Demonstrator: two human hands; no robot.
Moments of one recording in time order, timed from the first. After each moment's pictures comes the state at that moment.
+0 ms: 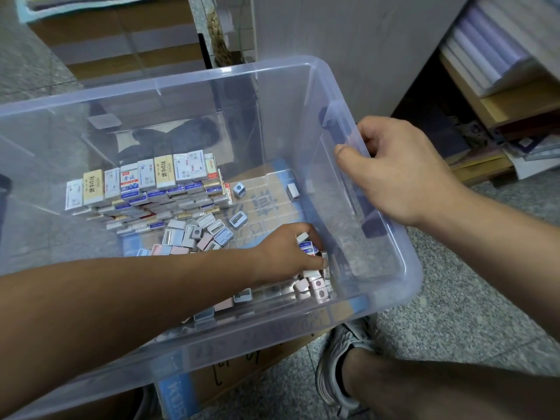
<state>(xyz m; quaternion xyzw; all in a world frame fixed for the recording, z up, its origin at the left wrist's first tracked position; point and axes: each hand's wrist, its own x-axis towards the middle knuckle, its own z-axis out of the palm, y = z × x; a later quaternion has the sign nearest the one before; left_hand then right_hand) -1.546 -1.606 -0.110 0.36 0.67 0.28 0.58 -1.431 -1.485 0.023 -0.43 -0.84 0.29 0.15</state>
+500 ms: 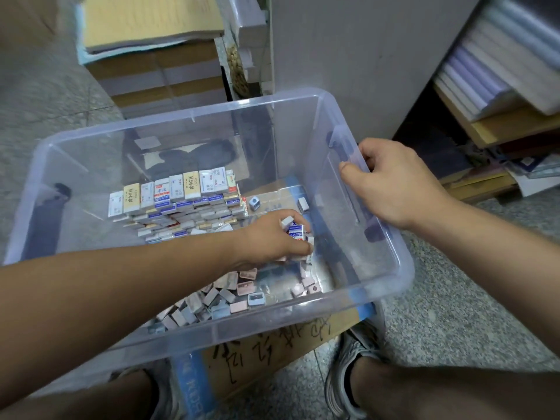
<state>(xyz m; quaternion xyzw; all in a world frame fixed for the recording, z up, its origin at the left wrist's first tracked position) -1.581 -1.613 -0.058 0.31 0.68 0.32 0.58 -1.432 -1.487 0.031 -0.45 -0.84 0.29 0.12</state>
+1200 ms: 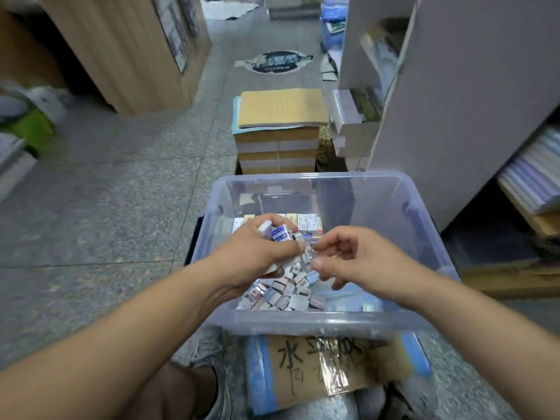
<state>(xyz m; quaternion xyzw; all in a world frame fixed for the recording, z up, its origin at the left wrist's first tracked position) -1.638 -1.753 0.086 0.19 0.68 0.56 0.45 -1.490 -1.610 0.081 -0.24 -0.74 0.63 0.01</state>
